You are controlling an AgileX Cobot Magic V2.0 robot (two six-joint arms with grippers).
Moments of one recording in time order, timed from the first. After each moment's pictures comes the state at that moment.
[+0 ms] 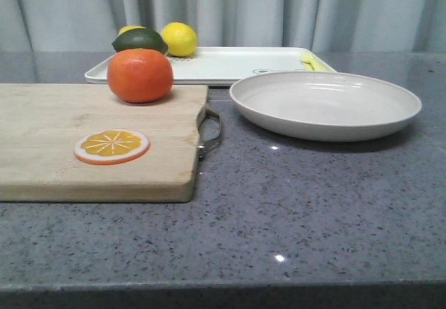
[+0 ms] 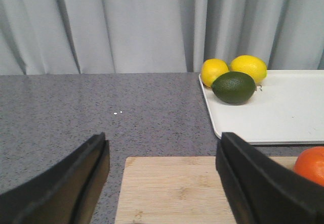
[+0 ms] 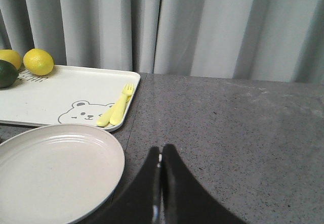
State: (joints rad) left arm -0.06 0.67 -0.62 0.06 0.21 -0.14; right arm 0.06 0.38 -0.47 0.01 0.26 0.01
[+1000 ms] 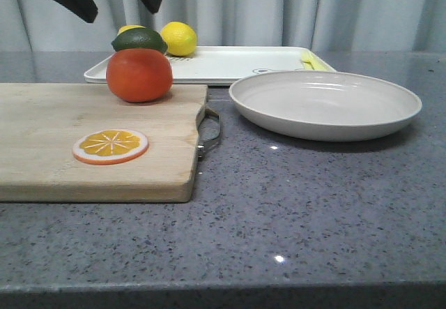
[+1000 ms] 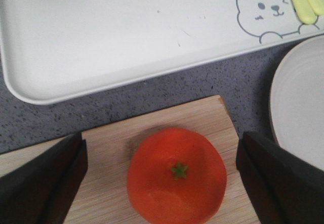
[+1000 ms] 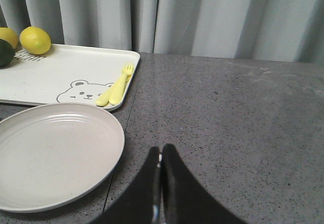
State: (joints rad) left arm -0.42 1.63 -1.44 -0.13 0.73 -0.14; right arm 0.06 0.38 -0.47 0.01 0.33 0.01
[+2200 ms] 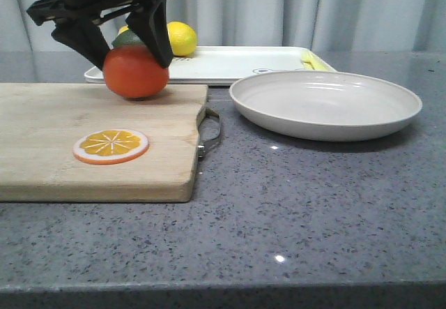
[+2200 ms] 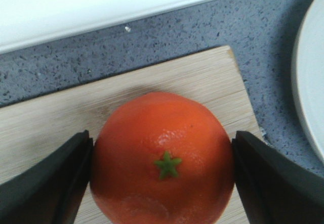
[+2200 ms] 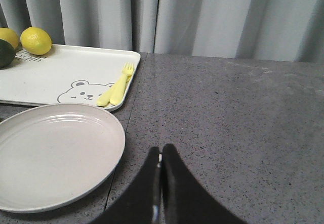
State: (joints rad) left arm -0.42 1.75 -1.49 -0.21 0.84 -0.09; right arm 0.06 0.38 -0.47 0.01 0.33 0.01
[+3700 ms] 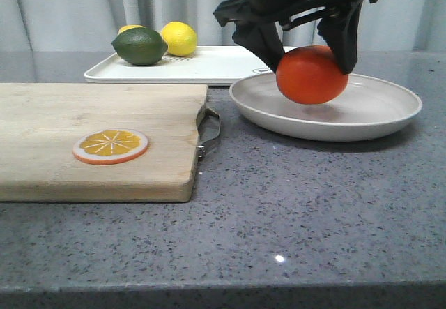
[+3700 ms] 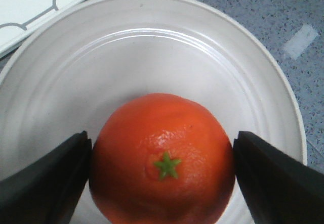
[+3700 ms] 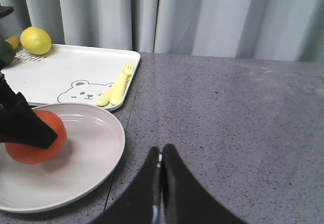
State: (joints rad) left arm -0.76 2.05 -1.90 -0.22 0.86 -0.04; right arm 0.06 0.38 -0.47 0.01 0.33 0.01
